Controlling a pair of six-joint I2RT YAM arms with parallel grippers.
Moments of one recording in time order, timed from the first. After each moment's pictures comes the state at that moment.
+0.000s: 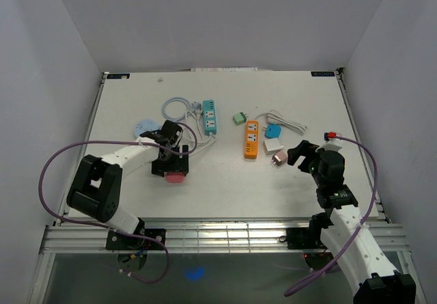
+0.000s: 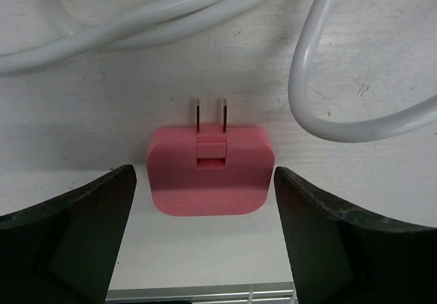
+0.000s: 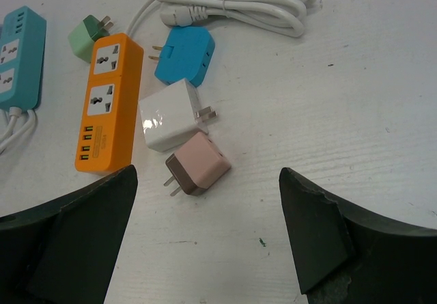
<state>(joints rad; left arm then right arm) -0.42 1.52 0.87 -0.66 -0.05 -0.41 0.16 0.59 0.27 -0.05 0.04 0.41</state>
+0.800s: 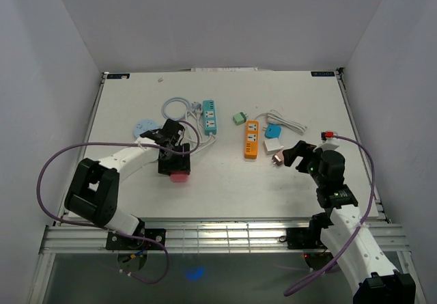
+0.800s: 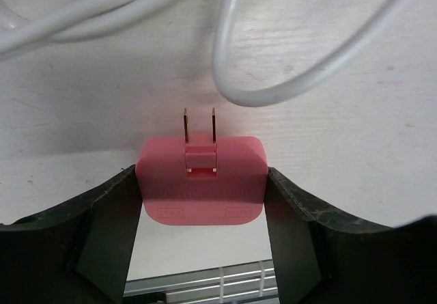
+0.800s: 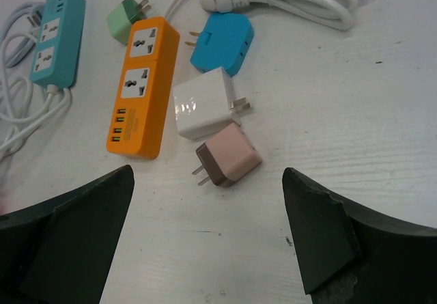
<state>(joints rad) -0.45 1.50 0.88 -0.66 0.01 -0.46 0.16 0.59 0.27 -0.04 -0.05 0.41</state>
